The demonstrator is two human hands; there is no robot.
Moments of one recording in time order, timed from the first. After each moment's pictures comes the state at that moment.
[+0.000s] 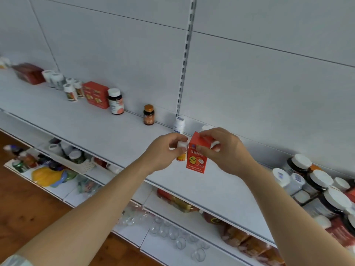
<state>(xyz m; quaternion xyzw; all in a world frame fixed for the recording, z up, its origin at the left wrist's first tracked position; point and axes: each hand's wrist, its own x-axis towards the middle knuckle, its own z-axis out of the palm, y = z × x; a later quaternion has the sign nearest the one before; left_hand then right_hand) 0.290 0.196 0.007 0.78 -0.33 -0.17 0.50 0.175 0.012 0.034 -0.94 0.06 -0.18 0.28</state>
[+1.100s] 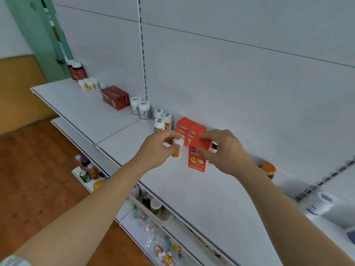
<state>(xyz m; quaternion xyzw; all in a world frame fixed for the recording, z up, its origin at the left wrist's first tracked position) 0.658 0.441 0.011 0.85 -0.22 -0.04 0.47 0.588 0.222 0.016 -0.95 -0.04 -0.17 0.24</state>
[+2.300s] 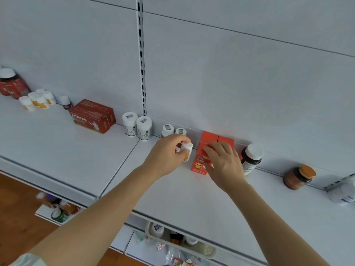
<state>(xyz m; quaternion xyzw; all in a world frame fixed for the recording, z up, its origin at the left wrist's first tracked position) 0.855 0.486 -0.029 0.80 -0.42 -0.08 0.43 0.719 0.313 -0.062 -0.96 0.12 -0.23 -0.03</state>
